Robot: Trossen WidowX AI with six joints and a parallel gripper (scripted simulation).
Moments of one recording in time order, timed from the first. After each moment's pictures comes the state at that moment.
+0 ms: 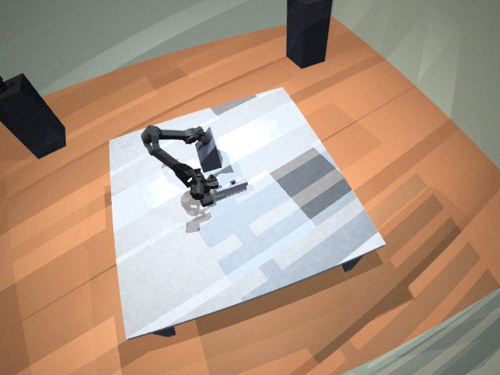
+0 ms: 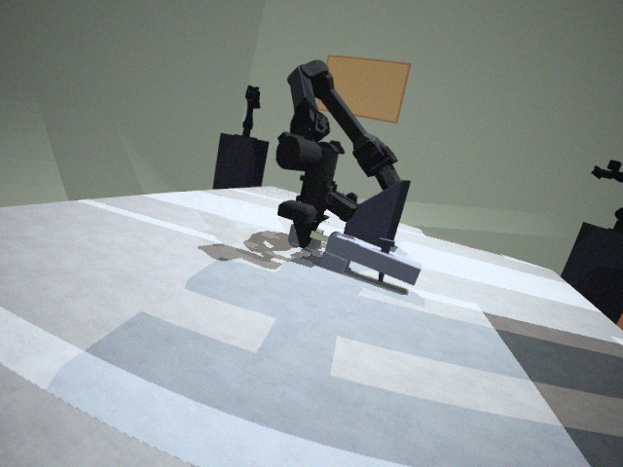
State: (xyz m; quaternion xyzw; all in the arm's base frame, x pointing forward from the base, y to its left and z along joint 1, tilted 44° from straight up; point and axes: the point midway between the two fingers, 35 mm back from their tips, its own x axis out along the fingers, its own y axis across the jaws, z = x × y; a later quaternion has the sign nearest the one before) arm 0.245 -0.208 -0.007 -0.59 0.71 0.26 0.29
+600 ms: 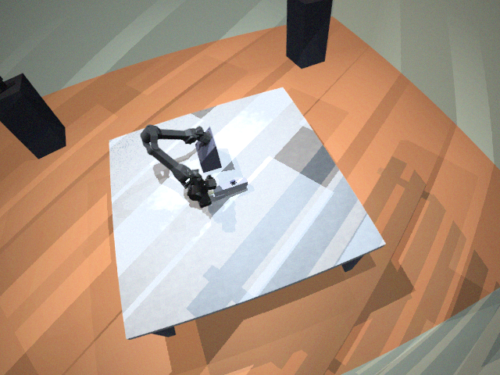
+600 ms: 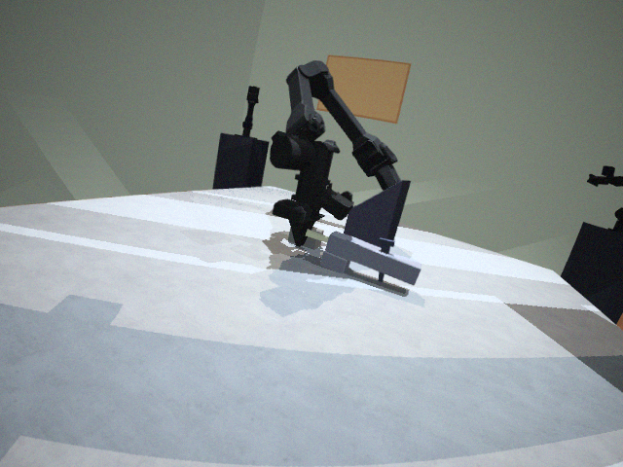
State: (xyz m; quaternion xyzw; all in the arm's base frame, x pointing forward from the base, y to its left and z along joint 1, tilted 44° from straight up) arm 0.242 -0.216 0.001 -0.59 0.71 0.27 0.29
